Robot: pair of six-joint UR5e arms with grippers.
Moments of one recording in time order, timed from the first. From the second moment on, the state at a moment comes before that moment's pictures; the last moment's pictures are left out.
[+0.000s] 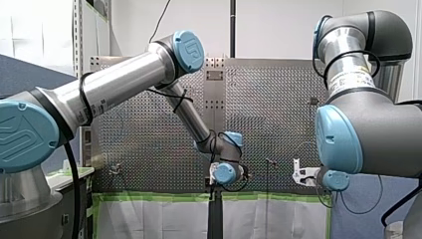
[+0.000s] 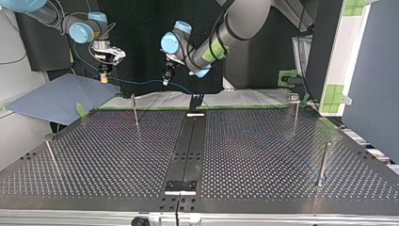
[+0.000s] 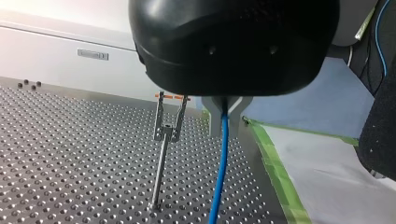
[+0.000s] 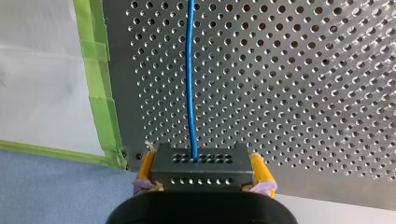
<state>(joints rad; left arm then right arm) -0.80 -2.60 -1.40 -2.50 -1.93 -1.65 1.58 -0.73 1.96 -1.03 1.32 1.51</state>
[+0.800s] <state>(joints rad) -0.85 -2.60 -1.34 -2.40 -1.90 -1.76 1.55 -0.73 1.93 -1.03 1.32 1.51</state>
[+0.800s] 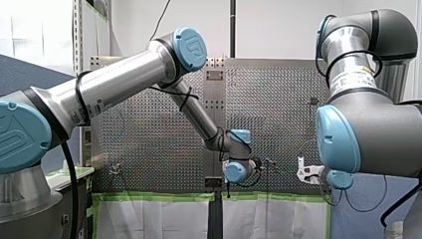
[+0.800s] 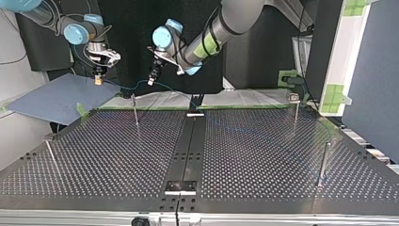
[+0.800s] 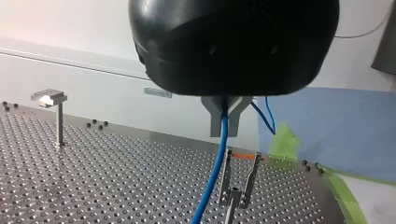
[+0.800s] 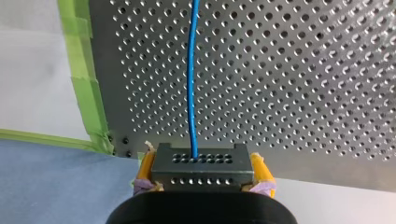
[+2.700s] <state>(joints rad) -0.83 -2.72 -1.15 -2.50 -1.85 -1.82 1.50 -0.71 1.78 -0.97 1.36 1.53</state>
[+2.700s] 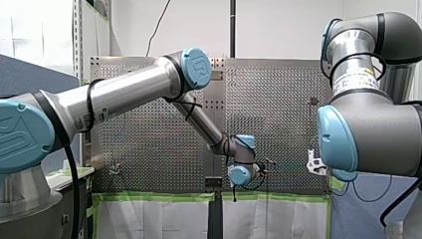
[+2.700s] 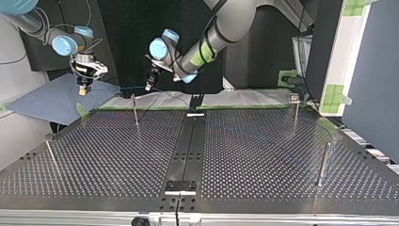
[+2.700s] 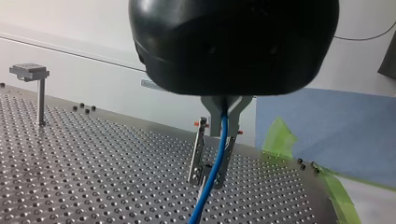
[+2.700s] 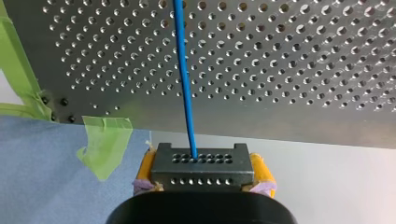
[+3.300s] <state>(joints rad) -0.82 -2.77 -1.09 -2.54 -1.84 -1.80 1.50 -0.70 1.77 -0.97 1.37 1.53</state>
